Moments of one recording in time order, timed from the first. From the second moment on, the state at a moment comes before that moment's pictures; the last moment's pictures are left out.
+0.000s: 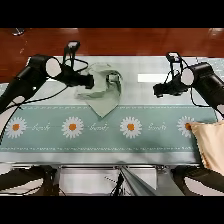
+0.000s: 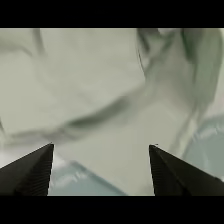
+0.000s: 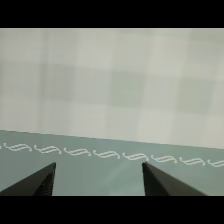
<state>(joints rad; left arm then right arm) -0.36 -1.39 1.30 1.44 -0.90 -1.66 0.24 -1.29 1.14 -1.69 1.08 1.79</state>
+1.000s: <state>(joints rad) -0.19 -1.98 1.81 1.08 -1.07 -1.33 0.24 -1.29 1.14 -1.71 1.07 1.87</state>
